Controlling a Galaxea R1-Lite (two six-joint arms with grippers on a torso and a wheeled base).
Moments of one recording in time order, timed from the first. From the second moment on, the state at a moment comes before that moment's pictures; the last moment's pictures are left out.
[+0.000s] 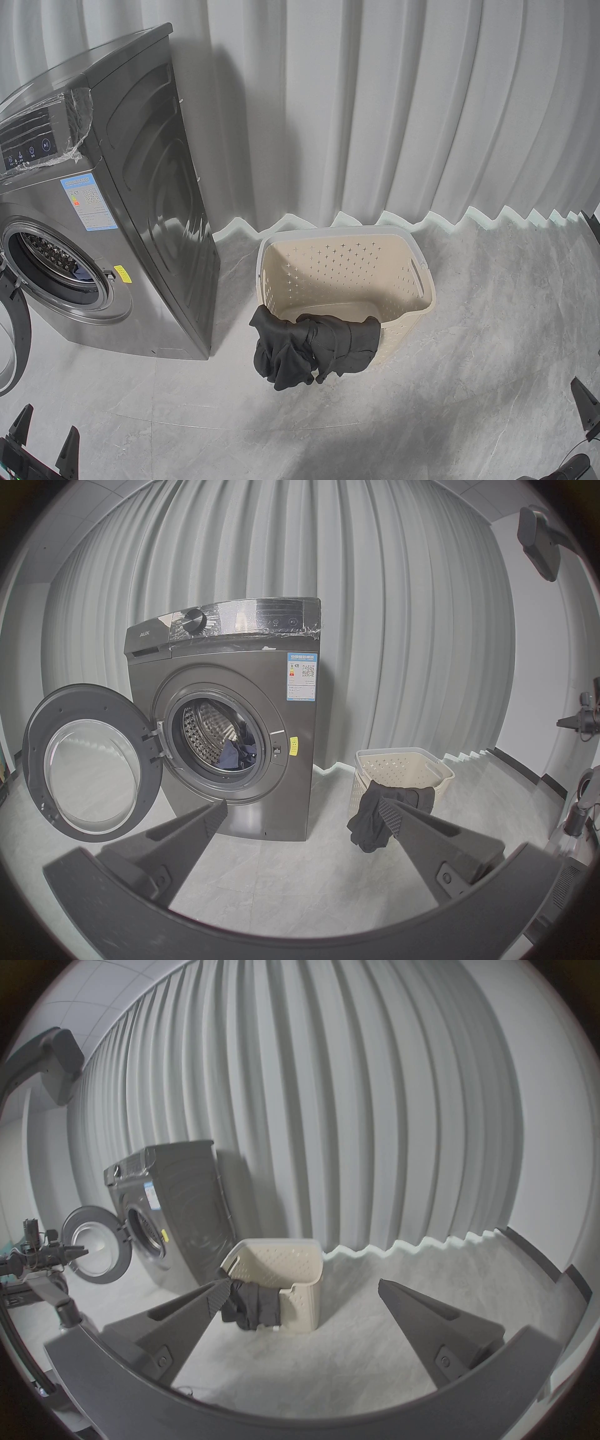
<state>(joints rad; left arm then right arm) 0.00 0.02 -0.02 0.01 0.02 -0.04 0.00 0.26 -0.24 -0.02 0.19 0.03</state>
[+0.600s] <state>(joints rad) 0.00 0.02 -0.02 0.01 0.02 -0.04 0.35 1.06 -0.34 -0.31 0.03 0.13</state>
